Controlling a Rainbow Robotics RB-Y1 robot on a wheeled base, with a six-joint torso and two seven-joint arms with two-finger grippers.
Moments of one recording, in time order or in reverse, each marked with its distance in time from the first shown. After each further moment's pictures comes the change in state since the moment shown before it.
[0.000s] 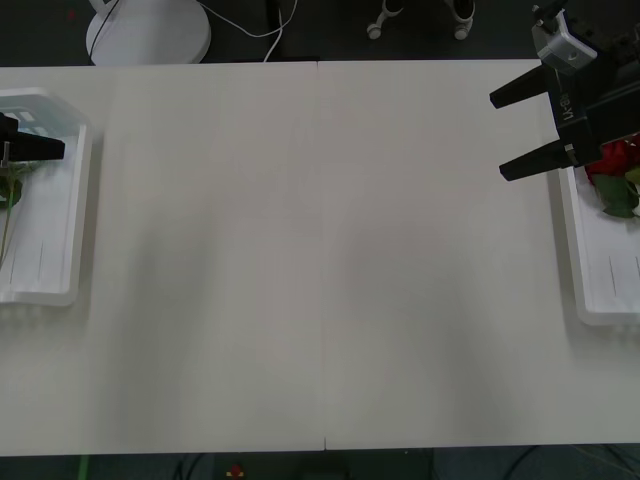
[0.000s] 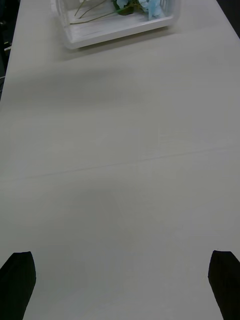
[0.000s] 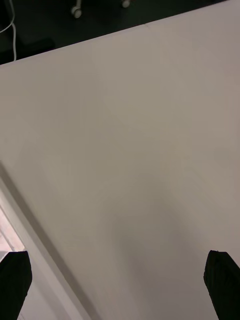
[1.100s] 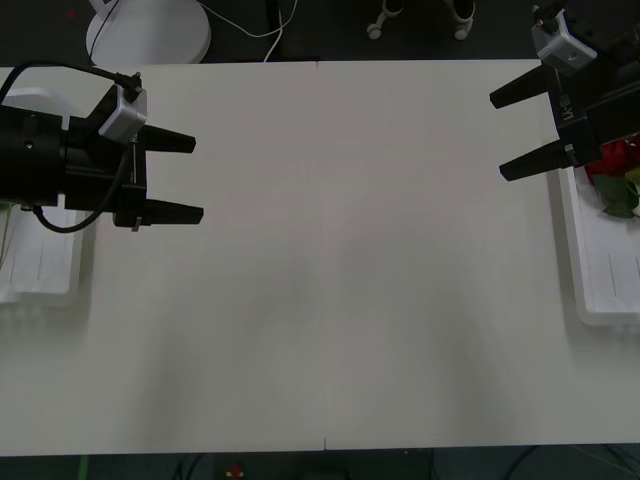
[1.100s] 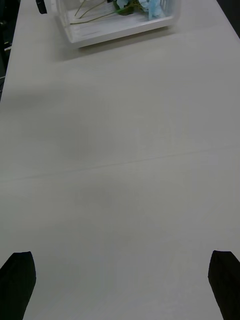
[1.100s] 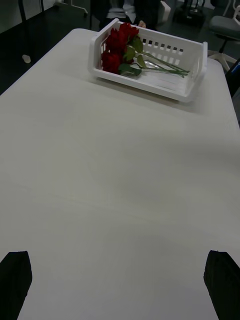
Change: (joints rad) right arm 0.000 0.000 0.000 0.000 0.000 0.000 0.000; left arm 0.004 0.091 -0.480 -0.138 0.547 -0.306 -0.556
